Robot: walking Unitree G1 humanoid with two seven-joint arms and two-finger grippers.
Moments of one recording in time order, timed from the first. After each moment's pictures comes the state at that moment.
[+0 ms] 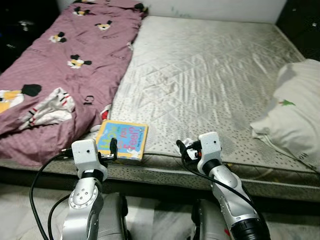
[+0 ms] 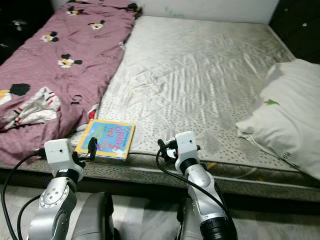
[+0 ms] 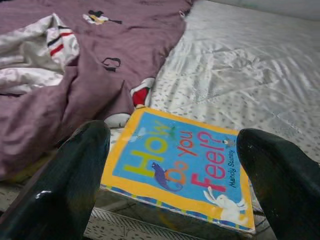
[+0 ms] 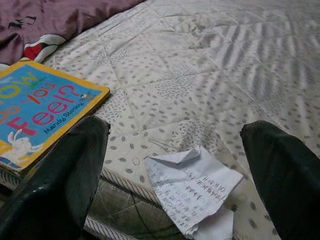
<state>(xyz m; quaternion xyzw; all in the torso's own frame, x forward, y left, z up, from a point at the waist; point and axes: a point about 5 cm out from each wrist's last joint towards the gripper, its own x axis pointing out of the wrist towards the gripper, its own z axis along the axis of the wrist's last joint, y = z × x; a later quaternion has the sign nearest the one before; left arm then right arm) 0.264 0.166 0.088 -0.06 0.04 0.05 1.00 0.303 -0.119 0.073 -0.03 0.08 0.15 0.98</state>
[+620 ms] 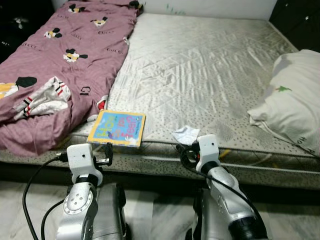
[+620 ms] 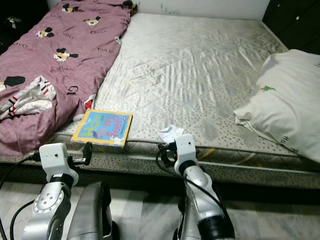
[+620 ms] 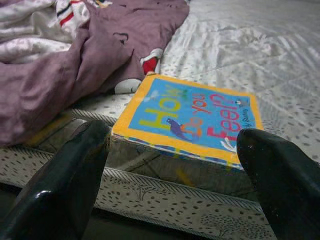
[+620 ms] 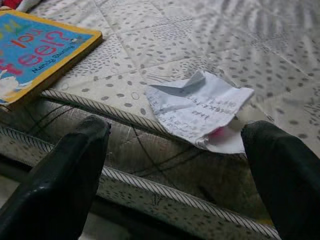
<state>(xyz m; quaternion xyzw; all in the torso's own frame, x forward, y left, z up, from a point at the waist) 0.254 0.174 0.086 -0.04 0.05 0.05 1.00 0.308 -0.119 0.062 -0.02 0.12 0.13 0.98</state>
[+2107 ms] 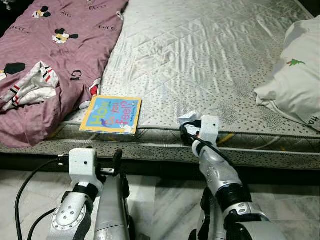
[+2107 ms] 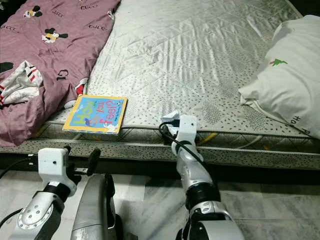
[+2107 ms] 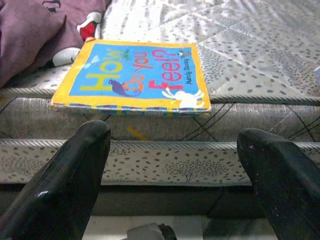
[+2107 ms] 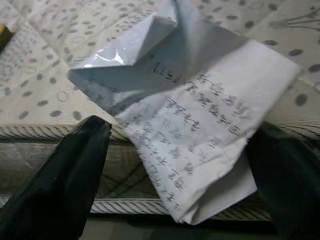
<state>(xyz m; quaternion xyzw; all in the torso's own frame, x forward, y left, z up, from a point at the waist) 0.221 0.163 0.112 -0.02 0.06 -0.05 1.00 0.352 -0.106 0.084 0.08 0.15 0.03 0.99</state>
